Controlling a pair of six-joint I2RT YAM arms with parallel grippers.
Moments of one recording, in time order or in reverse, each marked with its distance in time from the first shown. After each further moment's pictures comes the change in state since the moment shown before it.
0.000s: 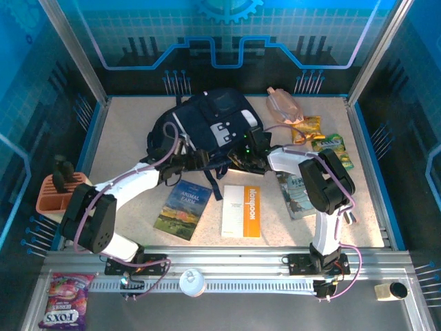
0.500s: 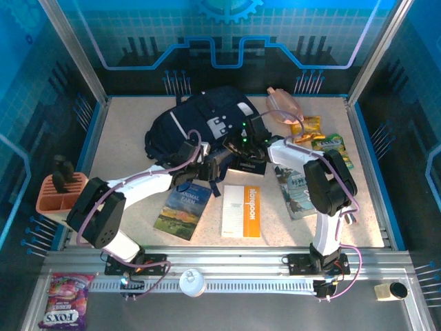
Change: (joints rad) left arm -0.148 0.069 0.028 0.000 -0.039 0.156; right arm 0.000 -0.025 0.138 -0.042 -0.061 -0.123
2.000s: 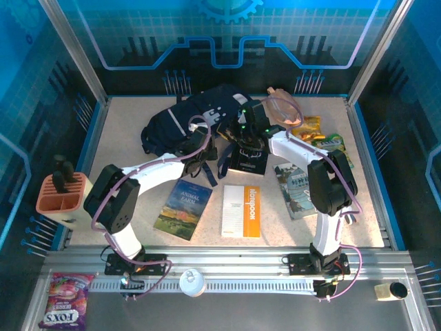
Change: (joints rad) left arm -0.020 0.158 0.203 0.074 -0.334 -0.137; right arm -0.008 -0.001 0.138 -0.020 -0.107 0.039
